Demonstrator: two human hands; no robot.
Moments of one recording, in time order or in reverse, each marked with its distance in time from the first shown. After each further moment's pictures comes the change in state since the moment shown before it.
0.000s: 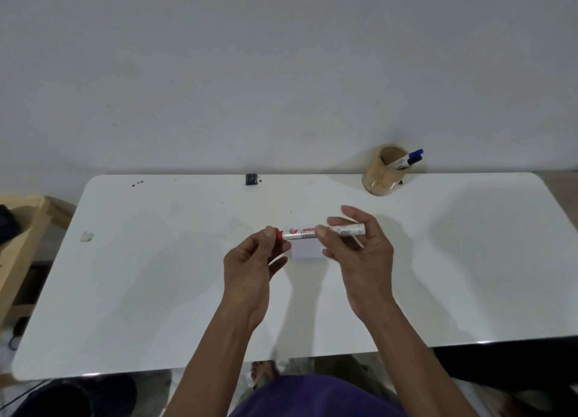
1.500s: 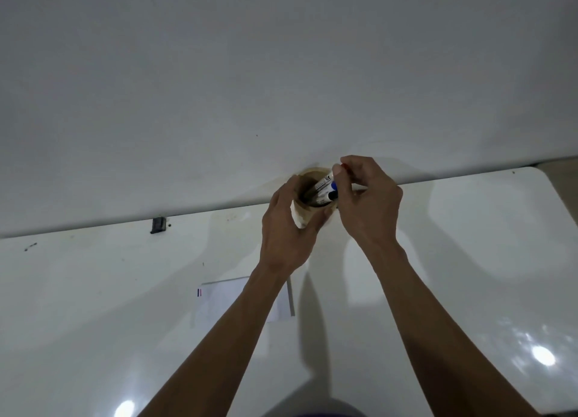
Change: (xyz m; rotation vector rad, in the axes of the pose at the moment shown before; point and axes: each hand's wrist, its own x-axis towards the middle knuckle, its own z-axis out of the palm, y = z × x) left_hand 0.141 -0.071 0.255 0.916 -0.175 0.695; right_hand 0.262 -0.009 -0.135 -0.493 0.184 -0.362
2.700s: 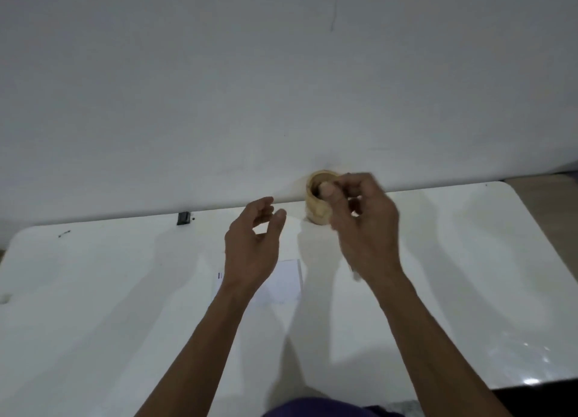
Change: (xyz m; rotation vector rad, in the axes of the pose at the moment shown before) left_hand -0.065 0.022 -0.096 -0.133 0.125 -0.260; right_hand -0.085 -0.101 -0.042 0.232 -0.147 0.030
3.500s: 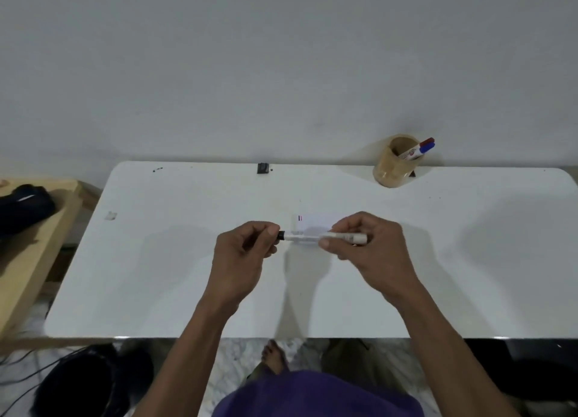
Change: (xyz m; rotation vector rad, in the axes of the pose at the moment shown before) left_hand -0.096 -0.088 -0.187 -0.277 -0.070 -0.162; right_hand -0.151 -0.004 0.085 0.038 -0.364 0.252
